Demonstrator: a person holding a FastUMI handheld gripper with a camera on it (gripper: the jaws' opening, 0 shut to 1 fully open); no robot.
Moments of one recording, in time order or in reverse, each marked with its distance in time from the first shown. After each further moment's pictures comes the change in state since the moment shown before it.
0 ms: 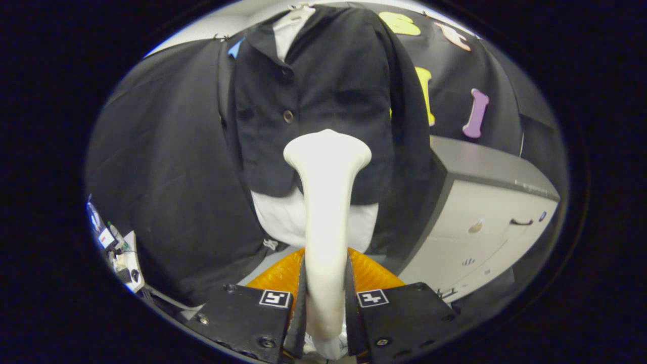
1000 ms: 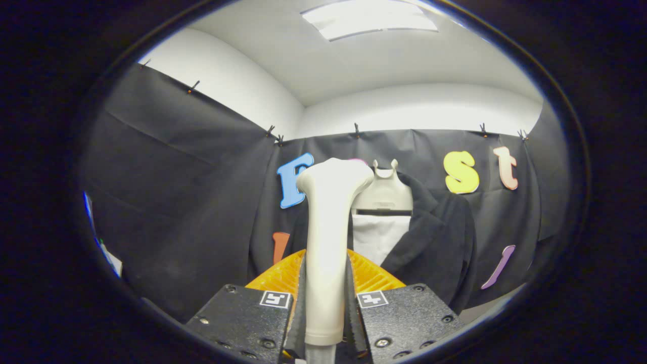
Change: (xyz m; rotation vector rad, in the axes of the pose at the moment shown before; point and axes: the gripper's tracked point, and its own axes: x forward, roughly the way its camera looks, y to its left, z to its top) arm -0.054 0.174 0.365 -0.232 -0.802 0.084
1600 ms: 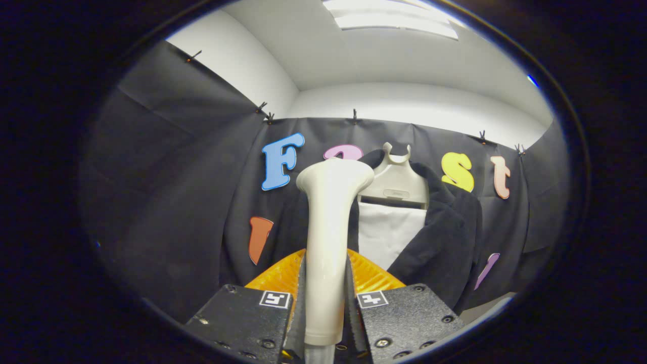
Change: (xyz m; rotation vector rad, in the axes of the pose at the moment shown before) arm 0.053 0.011 -0.053 -0.107 0.096 -0.116
